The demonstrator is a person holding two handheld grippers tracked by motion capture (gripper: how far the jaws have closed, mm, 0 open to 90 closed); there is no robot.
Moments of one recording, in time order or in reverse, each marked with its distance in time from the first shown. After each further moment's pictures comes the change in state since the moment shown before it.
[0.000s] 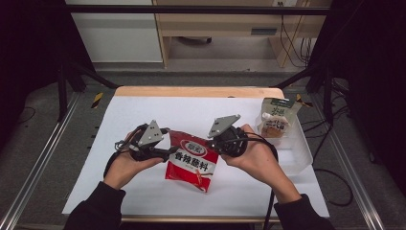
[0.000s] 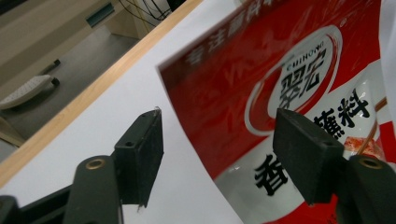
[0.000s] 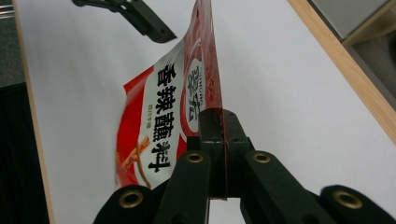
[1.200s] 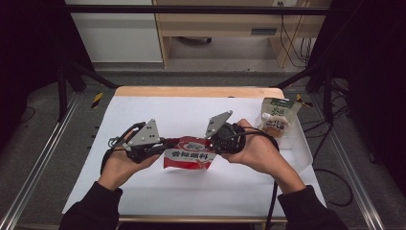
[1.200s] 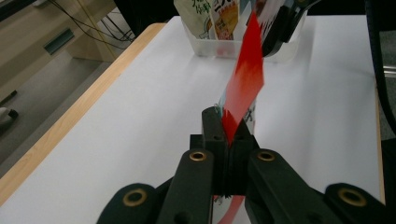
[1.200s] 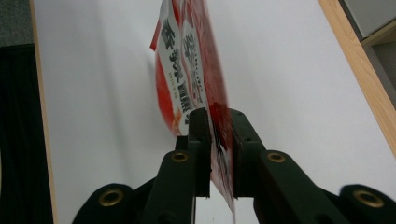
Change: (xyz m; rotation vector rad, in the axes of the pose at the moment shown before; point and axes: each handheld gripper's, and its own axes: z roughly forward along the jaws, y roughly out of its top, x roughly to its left) left arm -0.008 0.029 -0.033 -0.059 -0.157 0.065; right arm -0.007 0.010 0.000 0.095 0.054 -0.113
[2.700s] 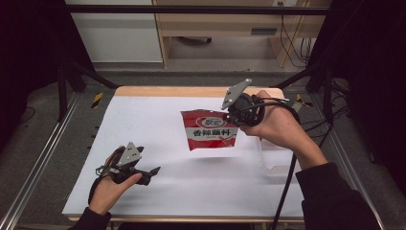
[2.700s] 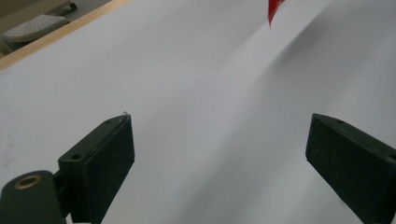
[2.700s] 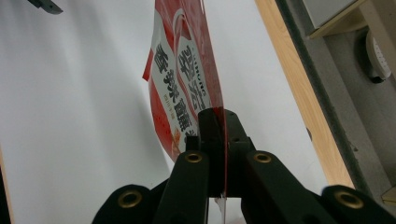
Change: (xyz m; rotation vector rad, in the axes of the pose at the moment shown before) left arm -0.012 -0.122 0.005 0.112 0.249 -0.269; right arm -0.053 0.009 -0.056 0.056 -0.118 -0.020
